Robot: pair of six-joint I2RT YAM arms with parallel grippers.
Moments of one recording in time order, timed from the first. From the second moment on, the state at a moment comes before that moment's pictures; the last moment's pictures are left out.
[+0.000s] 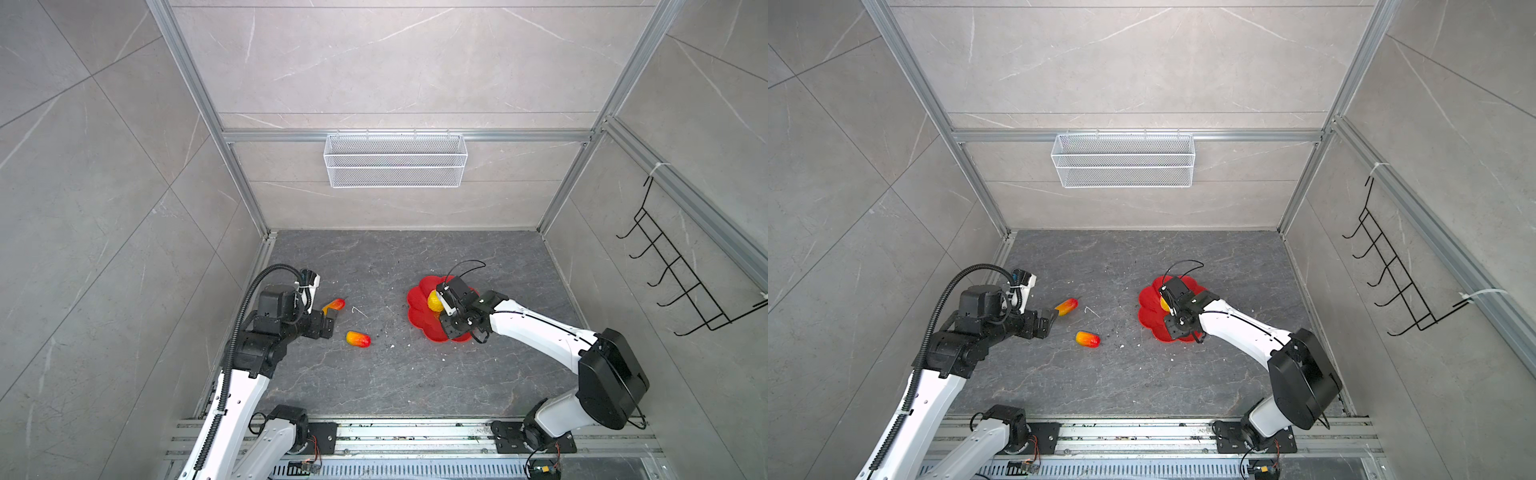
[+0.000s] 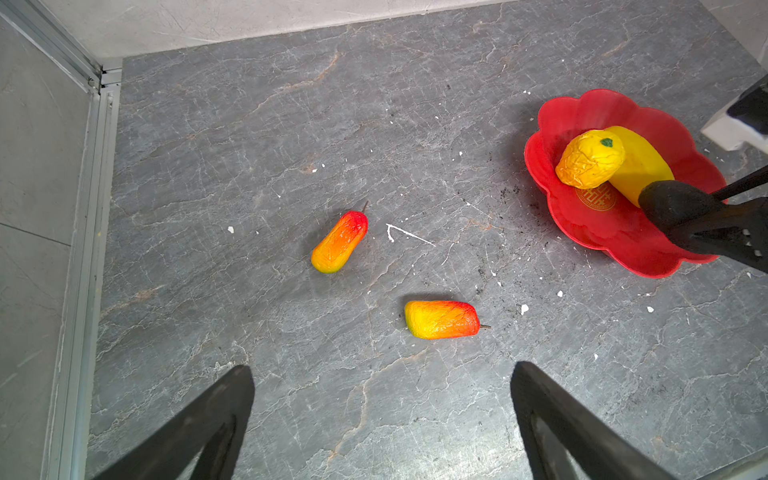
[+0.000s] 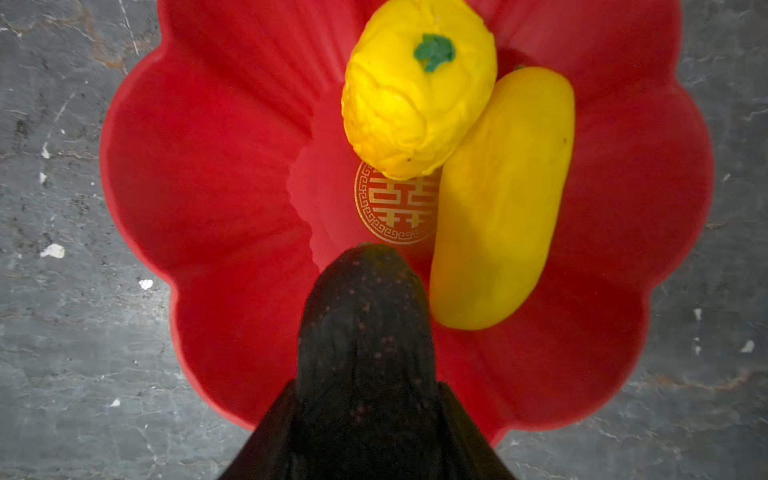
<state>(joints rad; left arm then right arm) -0.21 0.82 0.96 -0.88 0.11 0.05 0.65 1.54 1.04 -0.71 0.14 0.18</state>
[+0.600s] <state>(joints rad) -0.21 0.83 0.96 -0.87 0.11 0.05 0.61 1.65 1.04 -0.62 0.11 0.18</state>
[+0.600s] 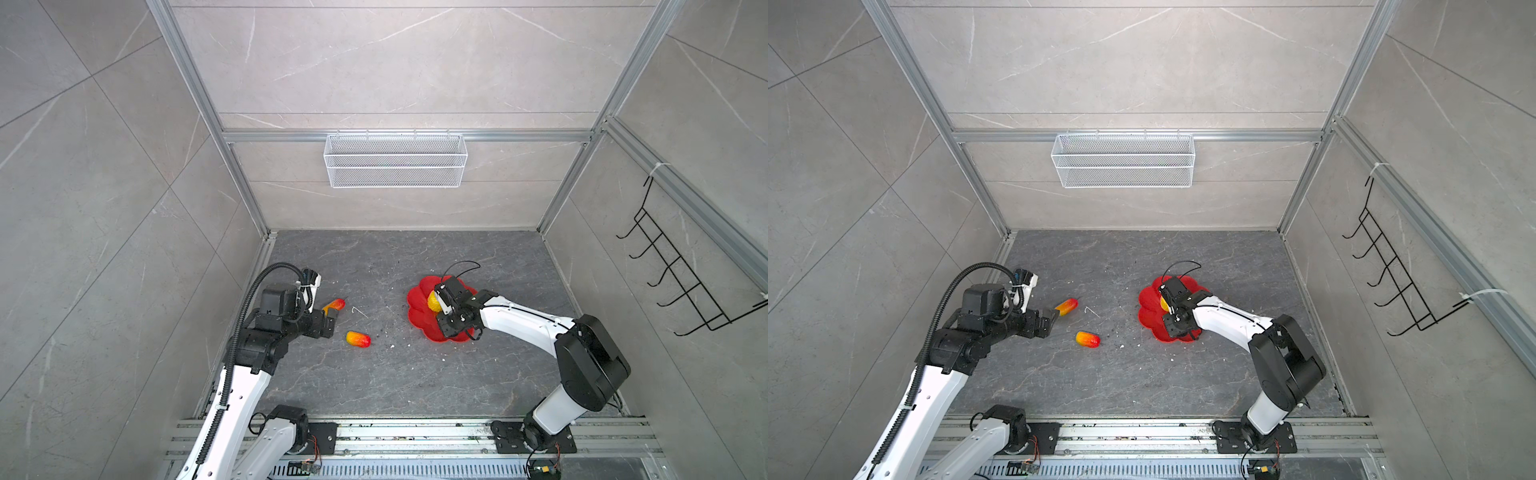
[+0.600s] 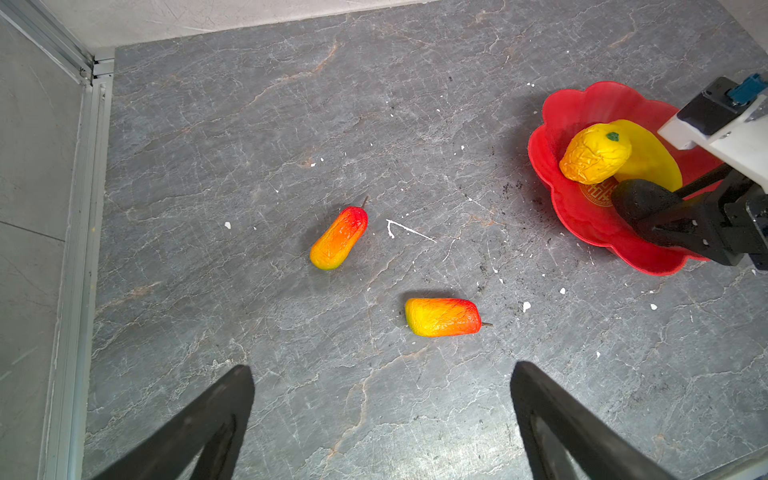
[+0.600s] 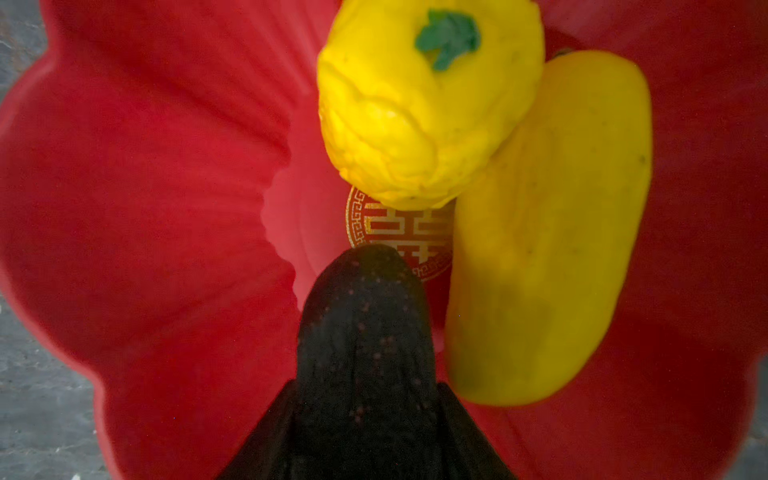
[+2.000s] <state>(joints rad) -0.21 0.82 0.96 -0.88 0.11 0.05 0.63 1.49 1.21 -0.69 -0.01 0.05</state>
